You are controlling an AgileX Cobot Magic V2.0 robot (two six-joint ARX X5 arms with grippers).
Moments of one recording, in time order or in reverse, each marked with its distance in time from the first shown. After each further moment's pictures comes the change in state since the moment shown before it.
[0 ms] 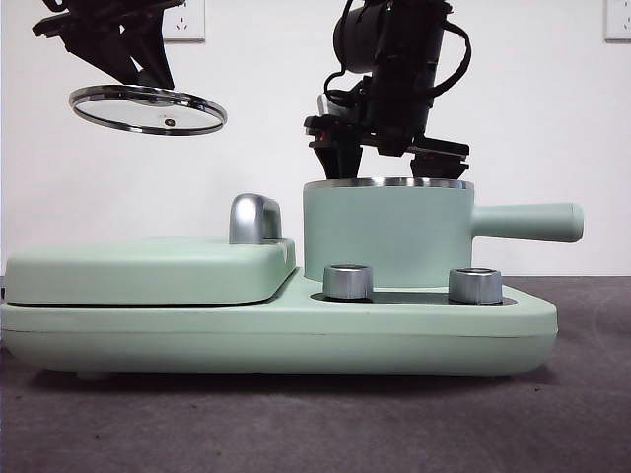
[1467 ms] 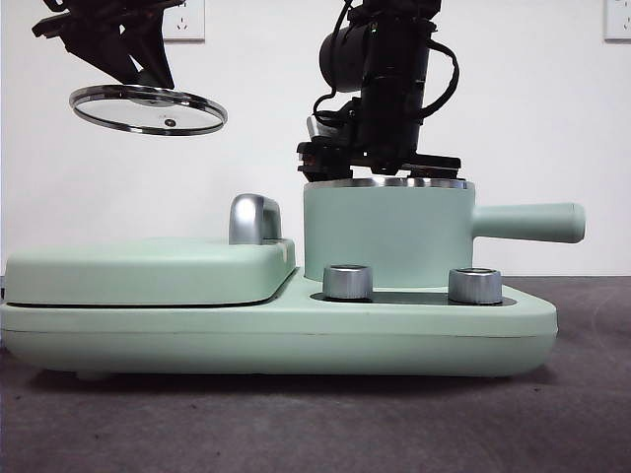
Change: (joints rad) left arm 0.000 0.000 0.000 0.000 0.000 -0.011; right arm 0.026 0.042 0.000 0.005 0.053 -0.015
